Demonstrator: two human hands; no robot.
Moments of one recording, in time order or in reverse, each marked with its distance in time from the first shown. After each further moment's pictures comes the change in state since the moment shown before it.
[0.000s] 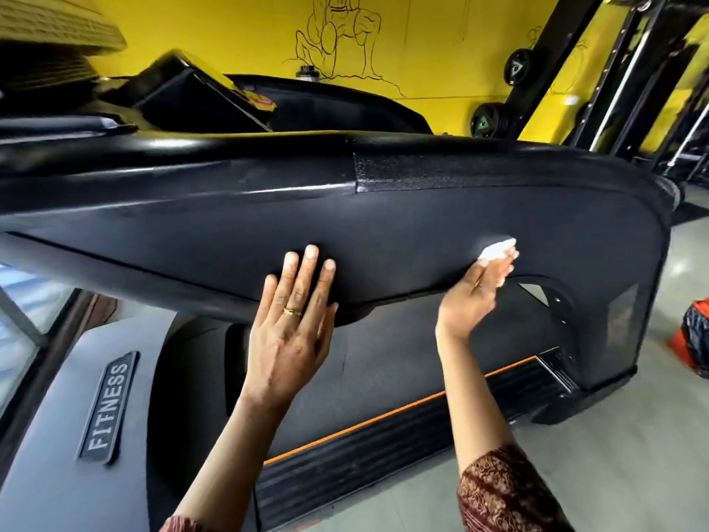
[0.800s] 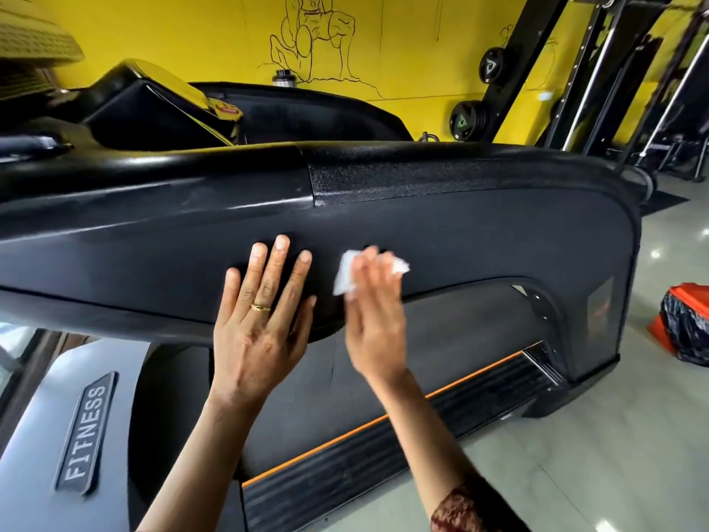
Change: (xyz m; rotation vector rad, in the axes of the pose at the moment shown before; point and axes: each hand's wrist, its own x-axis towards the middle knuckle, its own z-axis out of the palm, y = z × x) left_hand 0.028 -0.003 0.003 0.064 0.104 0.076; right_hand -0.068 -0.015 0.003 -0.193 -0.453 -0.906
